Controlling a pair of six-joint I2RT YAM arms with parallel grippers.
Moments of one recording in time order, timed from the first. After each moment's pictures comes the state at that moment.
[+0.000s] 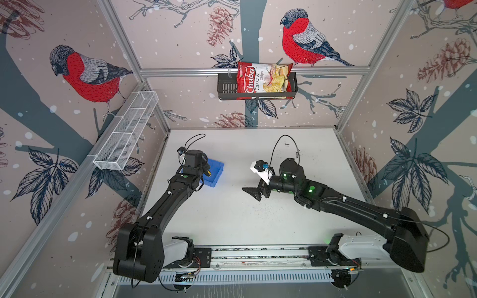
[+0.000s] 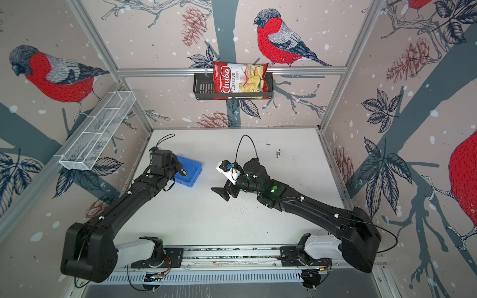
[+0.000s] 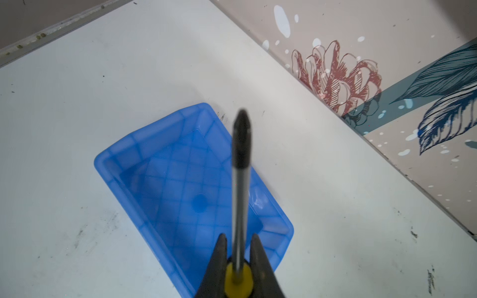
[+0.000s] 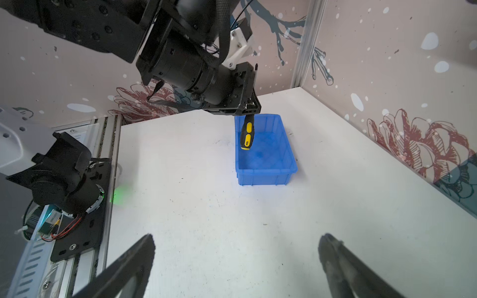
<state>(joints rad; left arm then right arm) -0.18 1.27 0.83 -0.25 -0.22 -0.74 0.95 1.30 0.89 0.06 -0.30 -0.16</state>
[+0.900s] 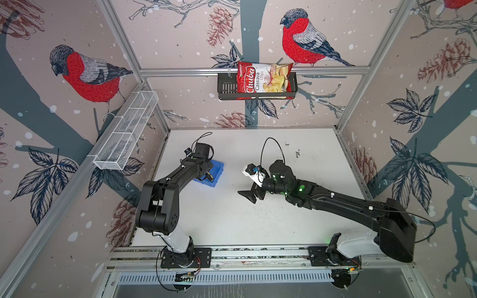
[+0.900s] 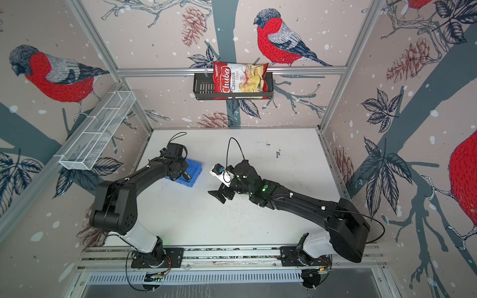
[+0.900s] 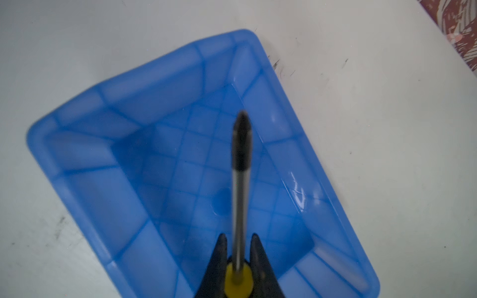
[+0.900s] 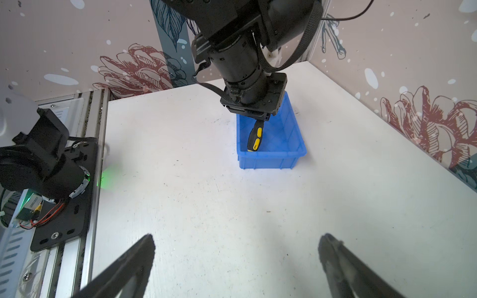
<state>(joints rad) -0.17 1.65 1.05 -0.45 -0.21 -0.84 0.98 1.39 0.92 0.03 -0.24 -0.19</state>
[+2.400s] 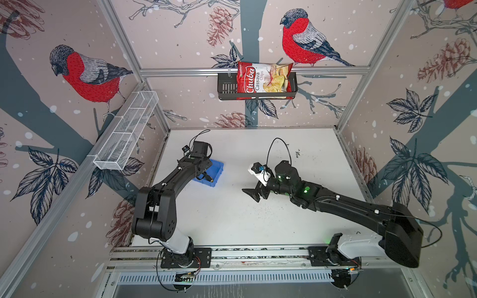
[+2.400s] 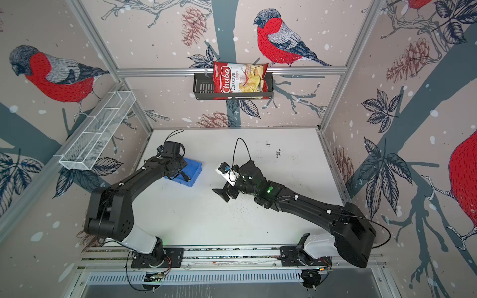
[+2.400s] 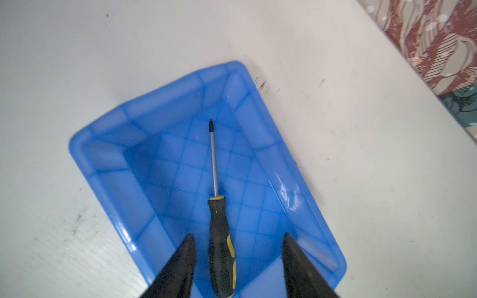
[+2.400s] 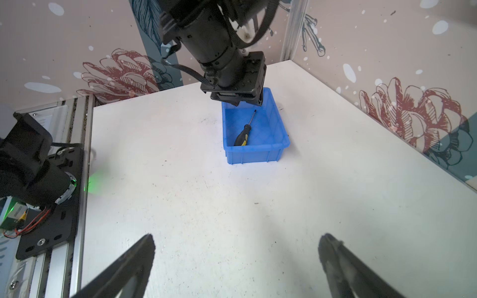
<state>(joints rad) -0.17 1.55 1.06 -0.47 -0.24 -0.82 0.93 1.31 0.84 0.07 -0.21 -0.15</state>
